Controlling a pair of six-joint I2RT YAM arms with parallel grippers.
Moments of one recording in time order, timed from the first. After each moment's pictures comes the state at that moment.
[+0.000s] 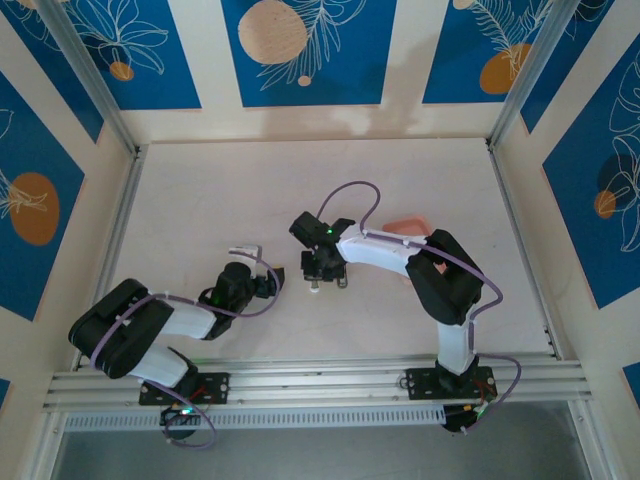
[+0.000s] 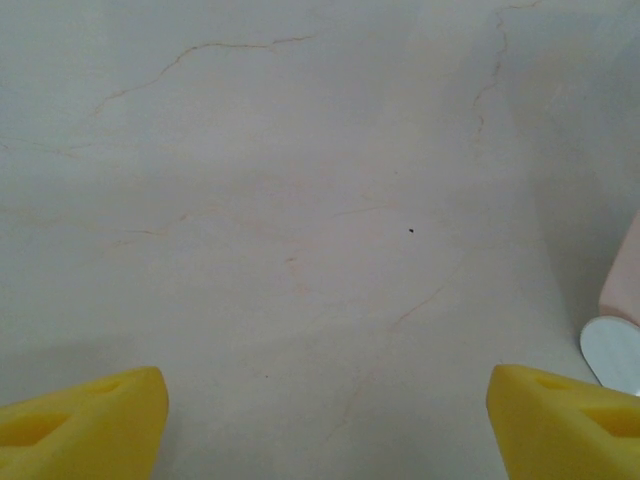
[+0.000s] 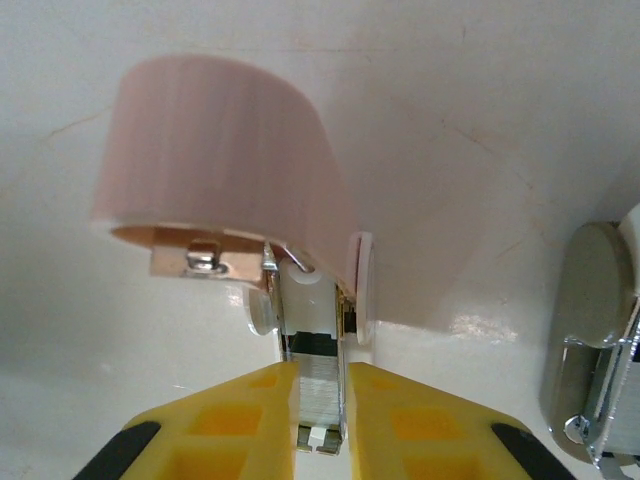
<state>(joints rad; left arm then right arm) -0.61 1.46 0.24 0.71 -0.18 -0.37 0.85 1.91 1.32 -0.73 -0.02 0.83</state>
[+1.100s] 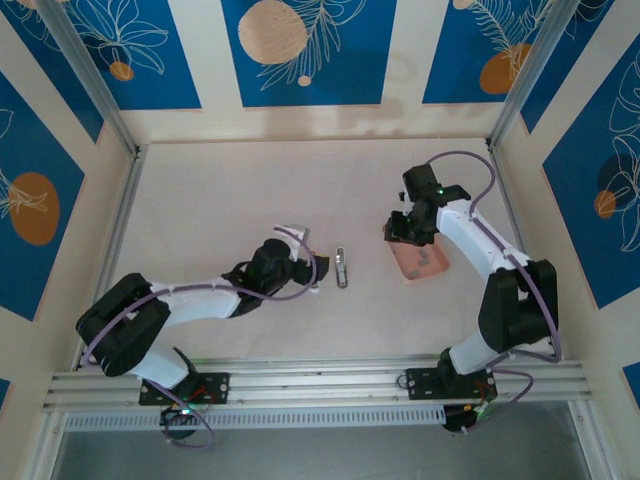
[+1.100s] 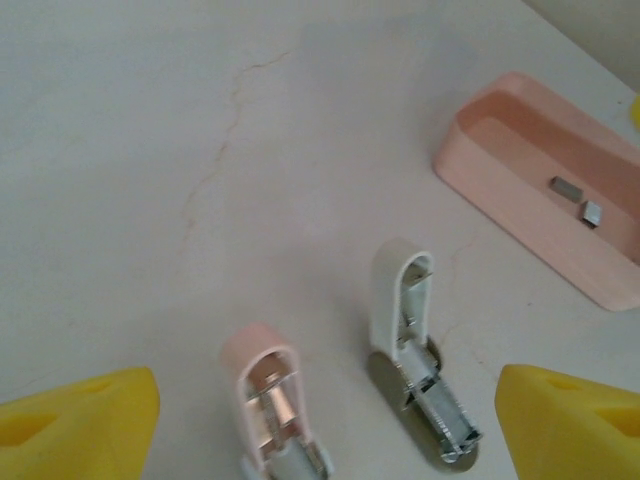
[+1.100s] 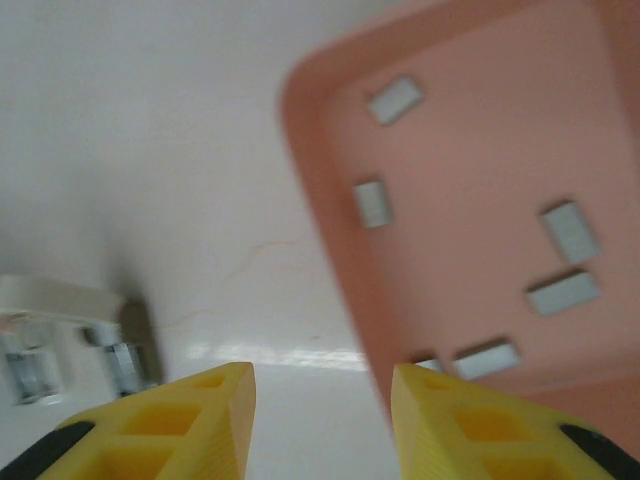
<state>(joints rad) -0.83 1.50 0.63 0.39 -0.10 -0.37 0.24 1.56 1.22 -0.95 -0.09 0.33</state>
